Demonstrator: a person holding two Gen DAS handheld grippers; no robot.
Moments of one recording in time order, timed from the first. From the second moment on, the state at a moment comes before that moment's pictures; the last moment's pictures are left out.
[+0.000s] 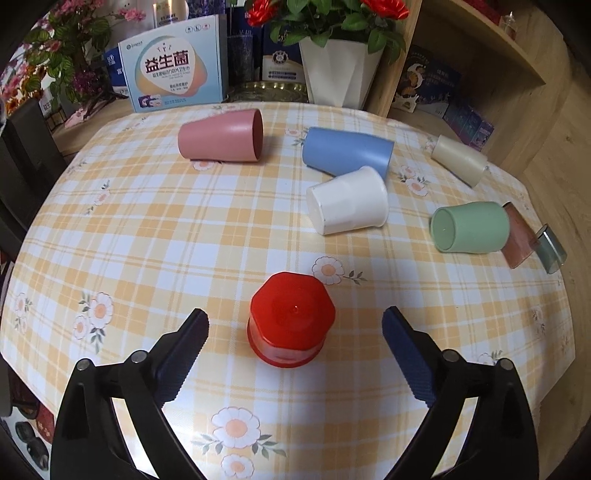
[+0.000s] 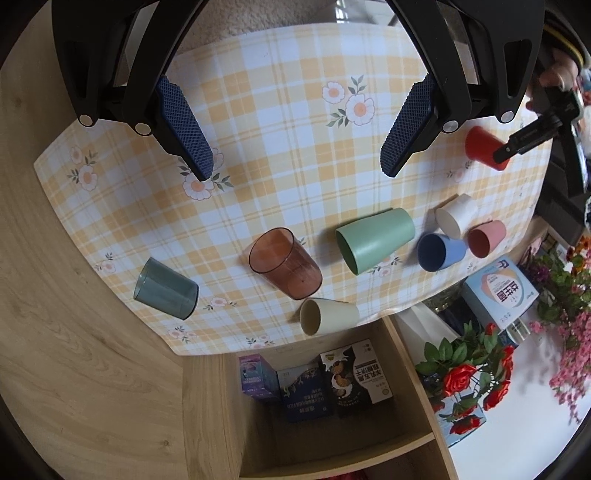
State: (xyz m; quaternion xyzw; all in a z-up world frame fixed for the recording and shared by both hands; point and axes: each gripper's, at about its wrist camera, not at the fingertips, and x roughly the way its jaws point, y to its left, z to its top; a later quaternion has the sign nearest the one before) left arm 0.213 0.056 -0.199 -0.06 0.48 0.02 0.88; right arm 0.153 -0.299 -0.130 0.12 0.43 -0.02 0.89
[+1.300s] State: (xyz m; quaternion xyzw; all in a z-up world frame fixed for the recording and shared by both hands) left arm 0.040 0.031 0.041 0.00 0.23 0.02 0.97; right arm 0.067 -0.225 0.029 0.05 0.28 0.03 0.96
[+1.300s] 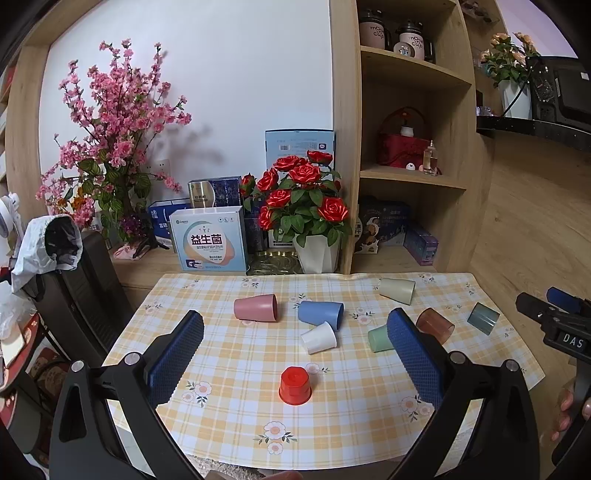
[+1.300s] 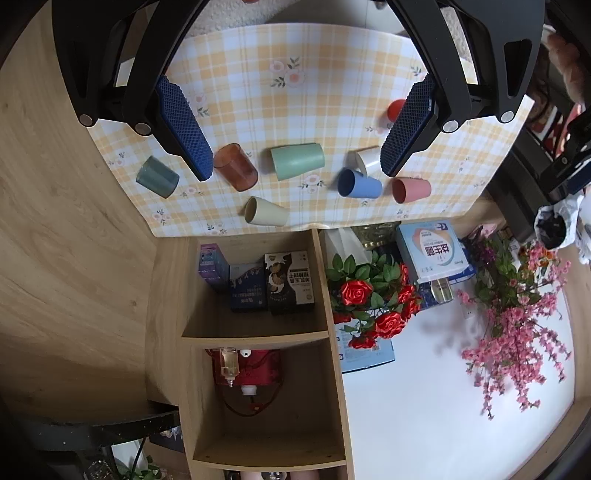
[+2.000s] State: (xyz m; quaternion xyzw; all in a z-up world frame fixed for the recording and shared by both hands) left arm 0.036 0.027 0.045 0.00 0.23 0.03 0.97; right arm 0.065 -0.226 0.028 0.05 0.28 0.03 0.96
